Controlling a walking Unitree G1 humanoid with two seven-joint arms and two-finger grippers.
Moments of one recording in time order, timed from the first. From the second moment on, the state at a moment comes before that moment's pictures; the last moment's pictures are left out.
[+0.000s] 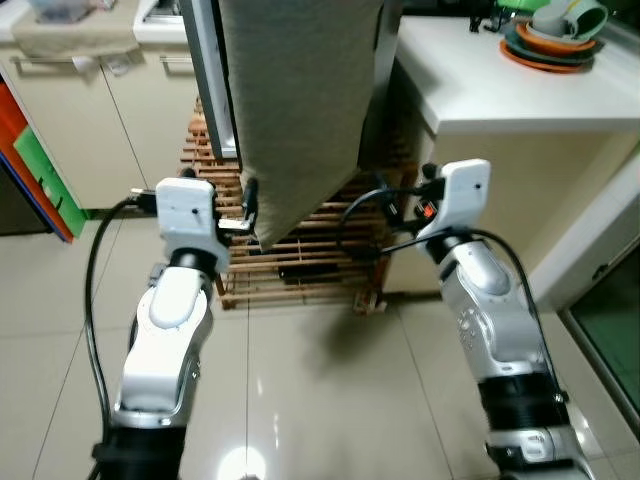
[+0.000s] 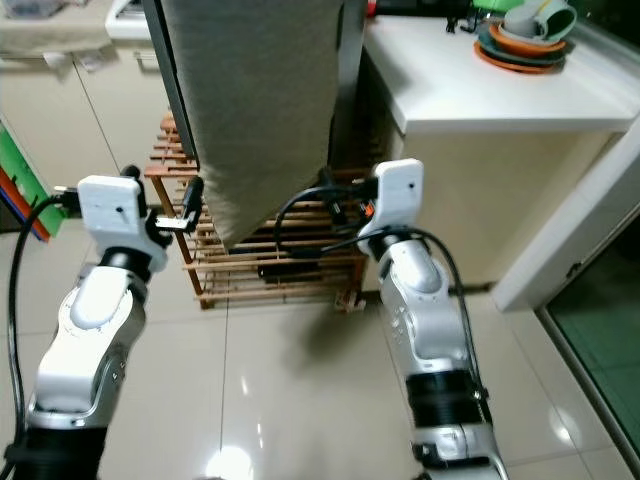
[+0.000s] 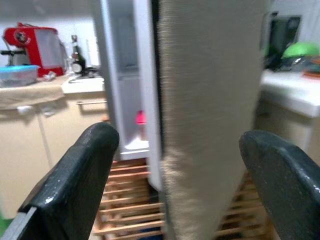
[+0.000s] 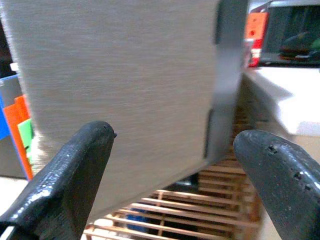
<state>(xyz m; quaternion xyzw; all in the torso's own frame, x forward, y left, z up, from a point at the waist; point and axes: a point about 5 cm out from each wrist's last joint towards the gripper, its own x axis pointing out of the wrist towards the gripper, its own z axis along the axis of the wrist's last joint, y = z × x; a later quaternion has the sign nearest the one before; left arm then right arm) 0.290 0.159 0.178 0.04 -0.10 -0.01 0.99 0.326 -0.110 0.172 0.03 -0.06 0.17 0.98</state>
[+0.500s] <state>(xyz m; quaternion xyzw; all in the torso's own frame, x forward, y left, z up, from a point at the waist) 0.304 0.159 0.177 0.05 -0.08 -0.01 0.99 0.321 -0.100 0.172 0.03 -0.06 0.18 0.98</state>
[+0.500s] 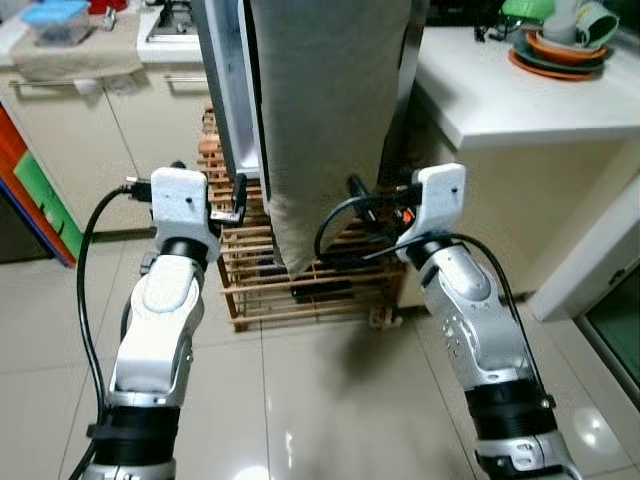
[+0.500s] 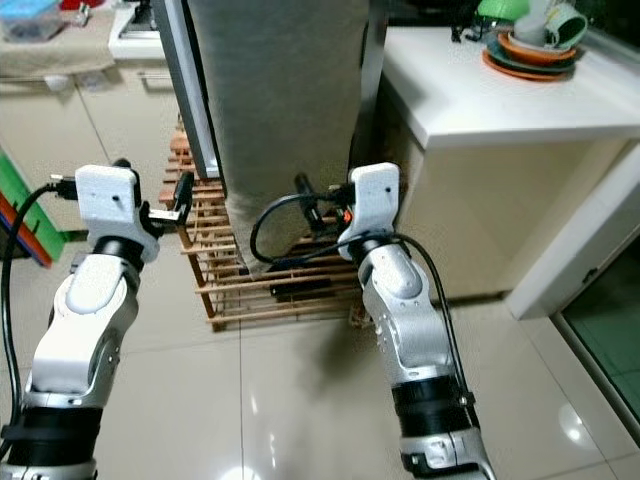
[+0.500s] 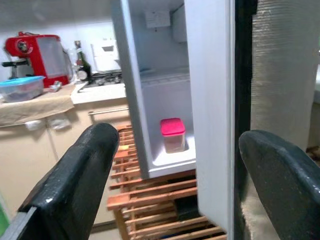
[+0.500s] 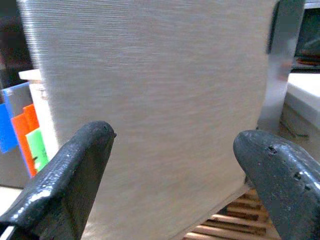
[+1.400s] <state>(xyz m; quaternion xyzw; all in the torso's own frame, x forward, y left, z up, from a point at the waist) 0.310 0.150 0.185 0.05 -0.10 -0.01 0.99 0.326 -0.105 0.178 0.02 -0.07 0.17 0.98</state>
